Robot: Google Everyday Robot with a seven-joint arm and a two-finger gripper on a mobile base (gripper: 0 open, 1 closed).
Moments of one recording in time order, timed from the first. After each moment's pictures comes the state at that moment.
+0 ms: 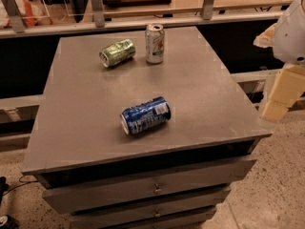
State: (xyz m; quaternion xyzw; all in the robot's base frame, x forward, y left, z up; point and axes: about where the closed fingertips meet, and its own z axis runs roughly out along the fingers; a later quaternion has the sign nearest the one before) arm 0.438 -0.216 0.979 -0.60 0.78 -0.04 0.16
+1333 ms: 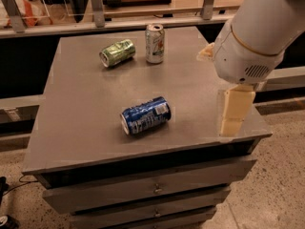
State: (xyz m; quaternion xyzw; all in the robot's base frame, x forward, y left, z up) arm 0.436 -0.129 0.948 -0.71 0.68 -0.02 0.16
